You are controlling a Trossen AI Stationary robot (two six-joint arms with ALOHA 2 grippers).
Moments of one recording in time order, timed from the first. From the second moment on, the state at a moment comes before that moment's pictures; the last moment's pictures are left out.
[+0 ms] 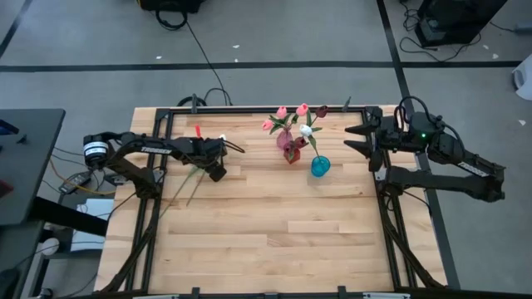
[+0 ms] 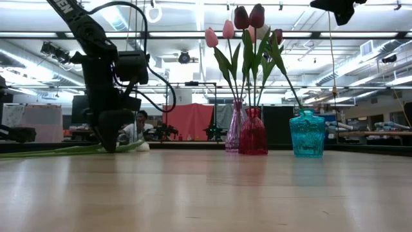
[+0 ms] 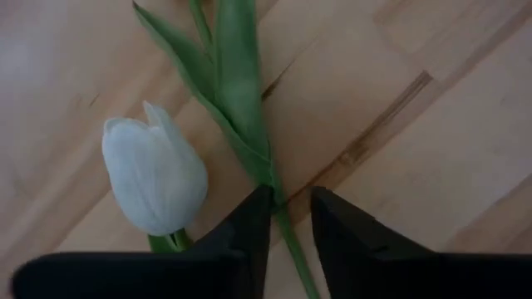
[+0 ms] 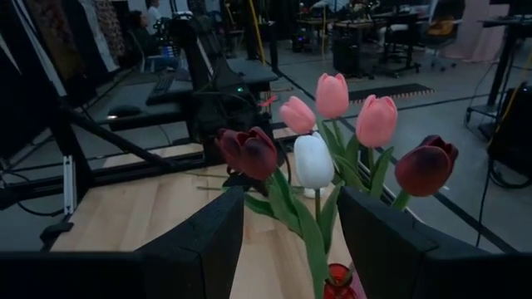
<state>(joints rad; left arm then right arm) 0.36 1.46 0.65 -0.52 -0.24 -0.40 -0.34 0.50 0.80 -0.44 -0.15 0.08</state>
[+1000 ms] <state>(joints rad) 0.32 1.40 0.65 -0.54 -0.25 -0.43 -0.32 0.54 0.80 -0.45 -0.15 0.09</state>
